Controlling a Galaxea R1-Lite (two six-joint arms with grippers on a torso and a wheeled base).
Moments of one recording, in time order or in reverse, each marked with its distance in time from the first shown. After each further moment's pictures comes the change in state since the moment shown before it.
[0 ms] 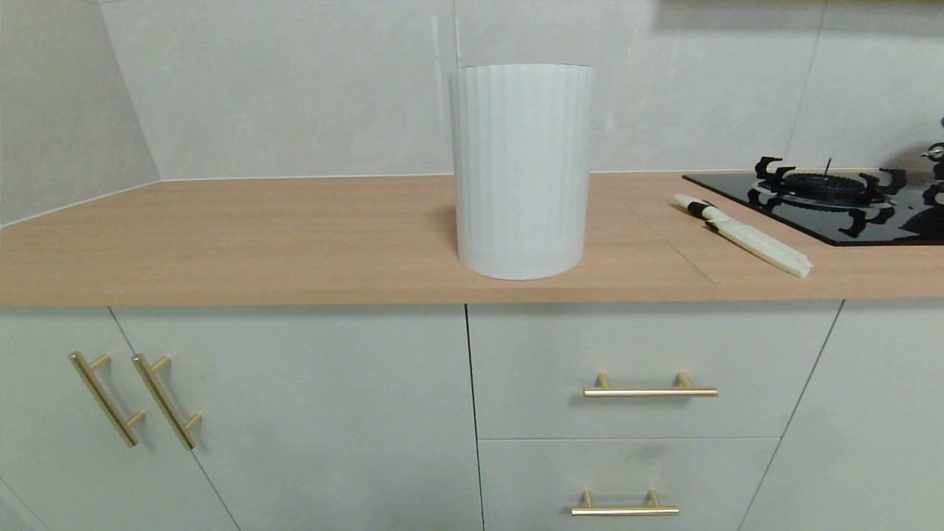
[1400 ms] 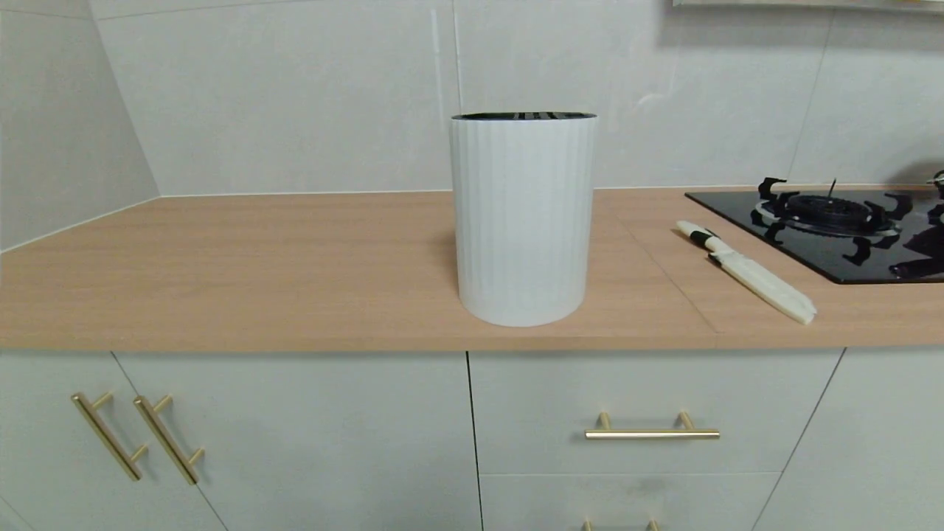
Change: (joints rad) left arm 0.001 0.000 0.000 0.000 0.000 -0.002; right arm 0.000 0.000 0.000 0.000 0.000 0.000
